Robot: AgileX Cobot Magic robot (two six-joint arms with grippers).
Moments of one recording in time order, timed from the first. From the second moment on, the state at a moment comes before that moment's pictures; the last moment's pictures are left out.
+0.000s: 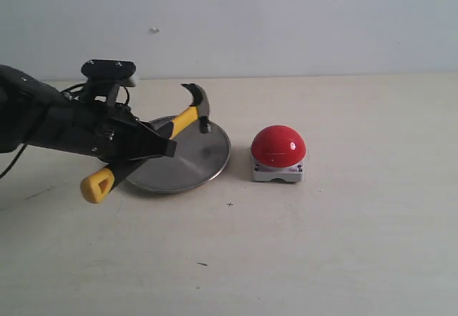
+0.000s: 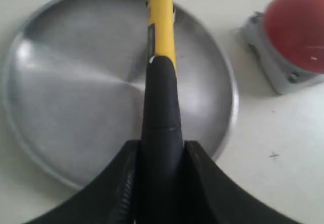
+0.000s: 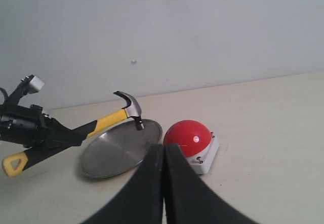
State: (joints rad) left arm -0.45 1.77 -0.94 -1.08 0.16 0.94; right arm 0.29 0.07 -0.06 -0.05 0.17 0.38
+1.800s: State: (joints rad) left arm -0.42 2.09 -0.87 0.46 -0.67 -0.85; right arm 0.29 0.07 -0.06 -0.05 0.17 0.38
